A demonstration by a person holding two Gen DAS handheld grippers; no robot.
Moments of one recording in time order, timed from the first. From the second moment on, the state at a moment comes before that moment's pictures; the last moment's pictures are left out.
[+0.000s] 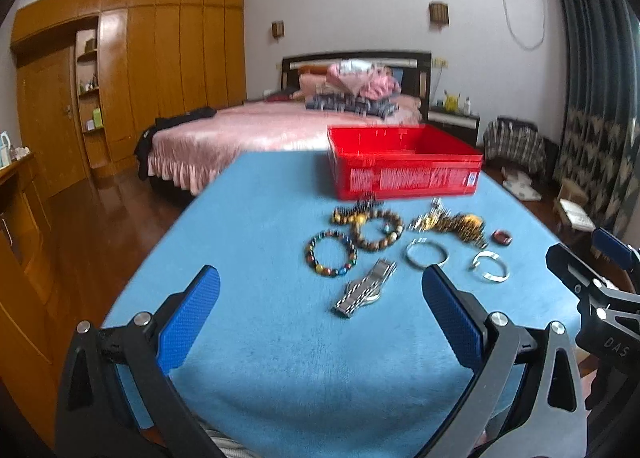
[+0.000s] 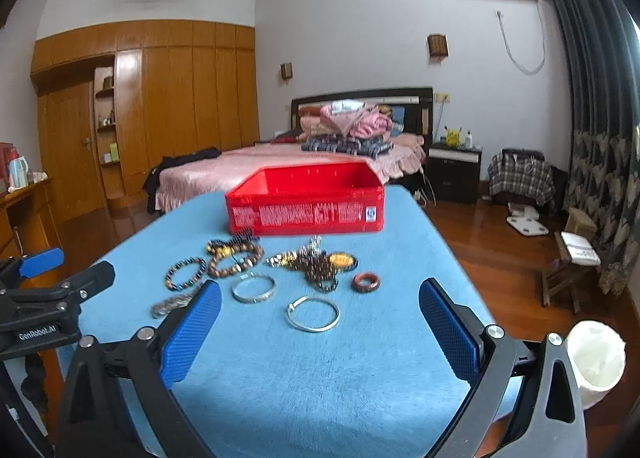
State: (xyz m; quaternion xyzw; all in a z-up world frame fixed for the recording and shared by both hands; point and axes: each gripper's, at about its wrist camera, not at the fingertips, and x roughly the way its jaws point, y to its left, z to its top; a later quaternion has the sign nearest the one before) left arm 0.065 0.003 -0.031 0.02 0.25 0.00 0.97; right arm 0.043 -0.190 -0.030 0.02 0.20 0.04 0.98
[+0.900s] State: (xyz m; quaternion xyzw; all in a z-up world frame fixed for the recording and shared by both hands) left arm 0.131 -0.009 -0.105 0.01 0.30 -0.04 0.95; right arm 0.104 -0.185 -0.099 0.01 0.28 0.08 0.96
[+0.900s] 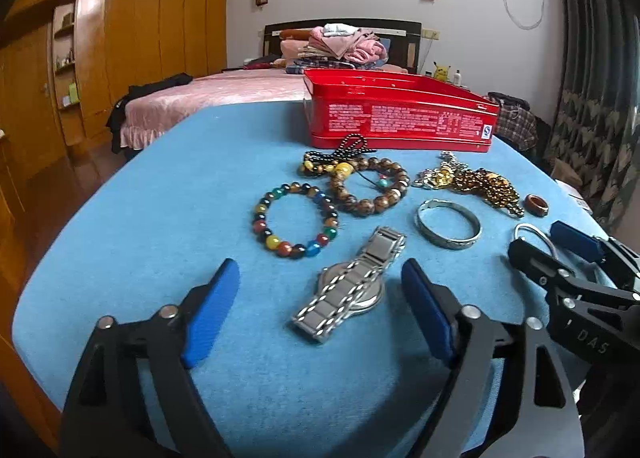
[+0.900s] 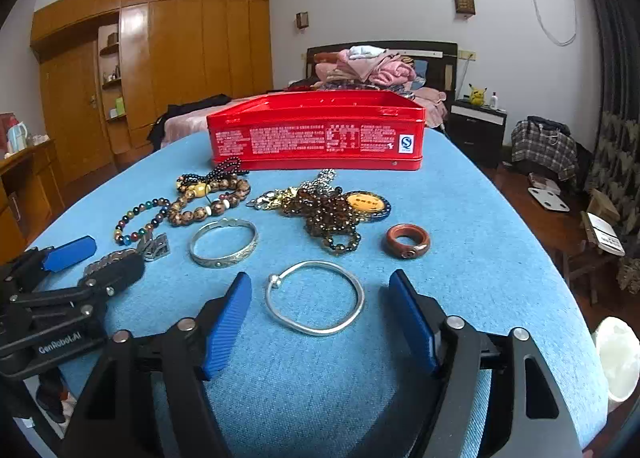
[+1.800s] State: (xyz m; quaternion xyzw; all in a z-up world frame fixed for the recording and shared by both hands) left arm 0.134 -0.032 -0.104 0.00 0.30 -0.09 0.95; right arm 0.104 -0.189 -0.093 0.00 0.29 0.10 0.95
